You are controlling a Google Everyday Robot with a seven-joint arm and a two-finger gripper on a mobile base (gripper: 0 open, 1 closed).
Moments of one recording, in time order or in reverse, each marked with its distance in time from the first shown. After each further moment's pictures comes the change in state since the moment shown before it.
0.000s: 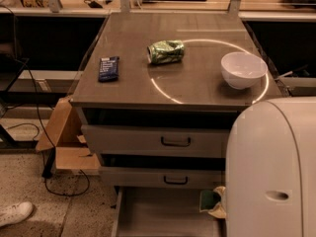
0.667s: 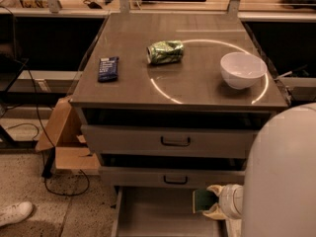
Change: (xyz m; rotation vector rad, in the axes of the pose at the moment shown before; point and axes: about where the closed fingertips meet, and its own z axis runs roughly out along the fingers) arm -0.047 0.023 -0.048 -0.008 -0.121 -0.093
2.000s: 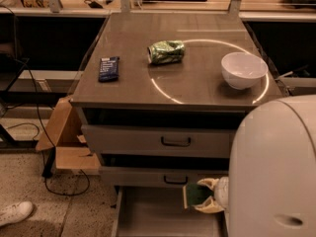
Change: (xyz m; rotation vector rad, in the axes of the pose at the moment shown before) arm -0.041 -0.003 -0.004 -0.093 -0.184 -0.046
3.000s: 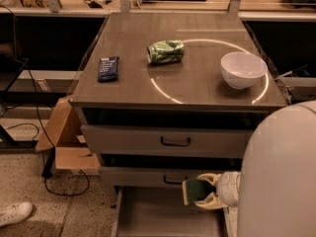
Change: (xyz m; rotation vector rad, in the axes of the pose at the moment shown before) arm -0.031 -0.005 -0.022 0.002 -0.073 -0.063
